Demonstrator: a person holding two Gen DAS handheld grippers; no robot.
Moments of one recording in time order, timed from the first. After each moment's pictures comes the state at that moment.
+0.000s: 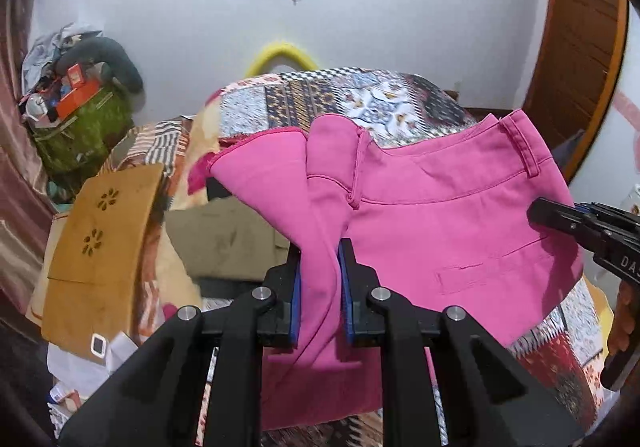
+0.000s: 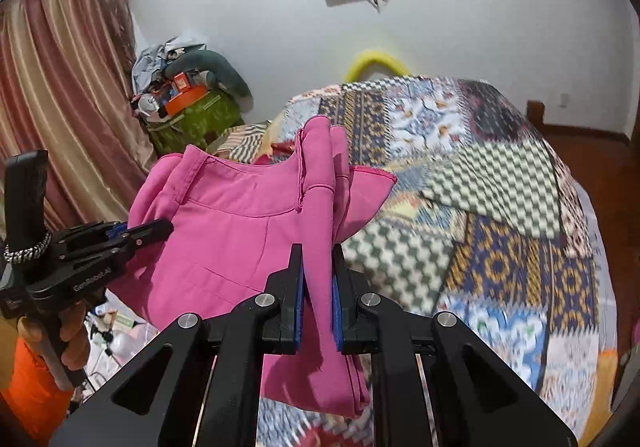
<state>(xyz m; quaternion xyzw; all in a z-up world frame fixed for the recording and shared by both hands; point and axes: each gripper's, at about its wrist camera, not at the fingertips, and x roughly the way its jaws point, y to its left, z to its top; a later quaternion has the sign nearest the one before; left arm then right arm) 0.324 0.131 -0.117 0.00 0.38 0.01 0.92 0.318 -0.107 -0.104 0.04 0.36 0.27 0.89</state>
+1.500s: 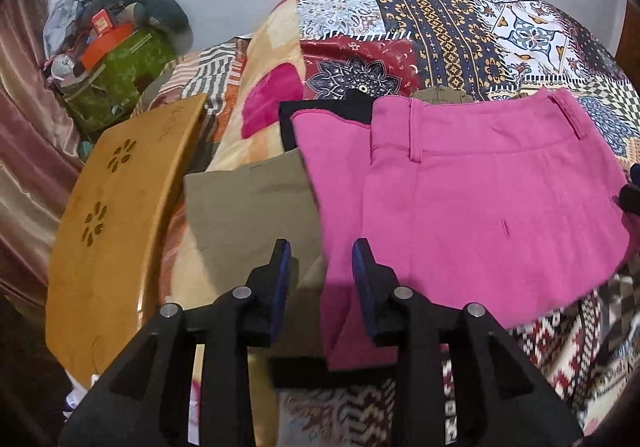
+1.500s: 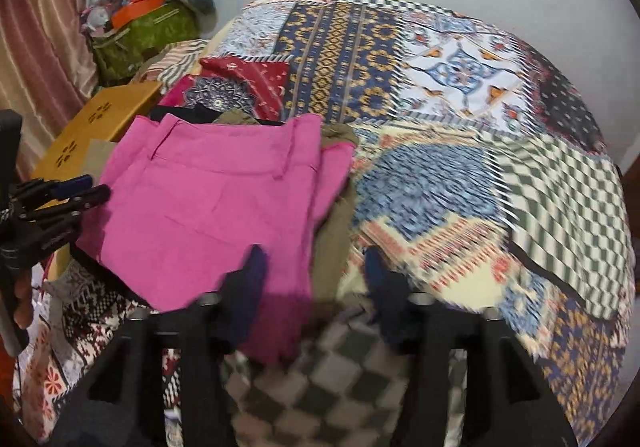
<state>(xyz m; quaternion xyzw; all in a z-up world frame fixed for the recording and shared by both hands) 0.467 0.253 -0.285 0.03 0.47 0.13 0.87 0.461 -0.011 -0.238 -0.08 0.45 0.22 0.86</state>
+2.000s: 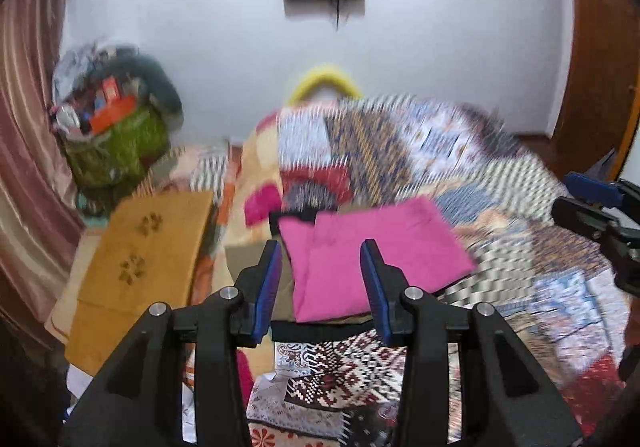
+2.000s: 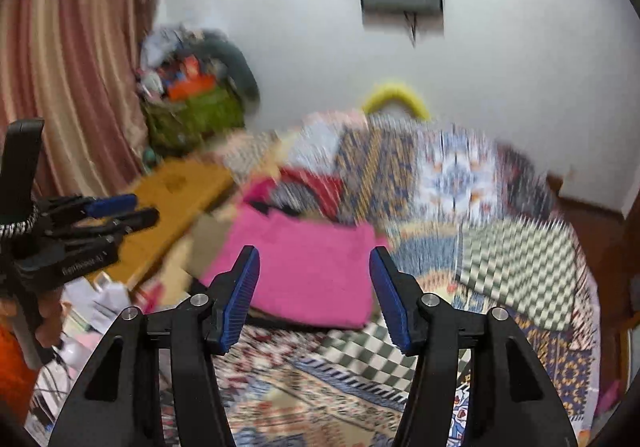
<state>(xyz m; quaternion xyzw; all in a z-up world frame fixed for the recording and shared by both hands) 0.317 0.196 -0.095 0.02 0.31 0.06 0.95 0.324 -0.014 -0.084 -0.04 0.29 0.28 0.92</state>
